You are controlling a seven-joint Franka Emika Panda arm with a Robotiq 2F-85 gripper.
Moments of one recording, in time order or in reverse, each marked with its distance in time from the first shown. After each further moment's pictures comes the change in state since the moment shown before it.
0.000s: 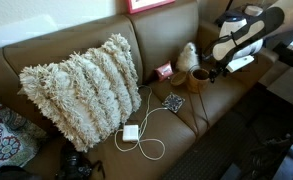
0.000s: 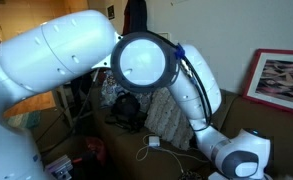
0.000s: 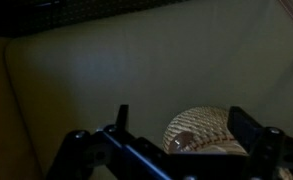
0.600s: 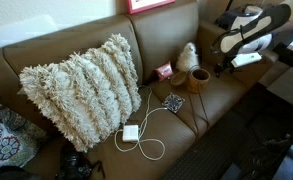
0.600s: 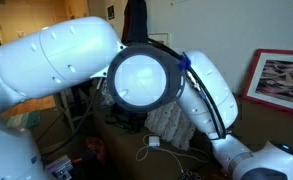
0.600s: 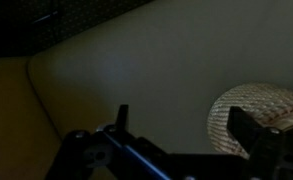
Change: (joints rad) arm -0.100 0.057 0.004 0.133 0.068 -0.049 0.049
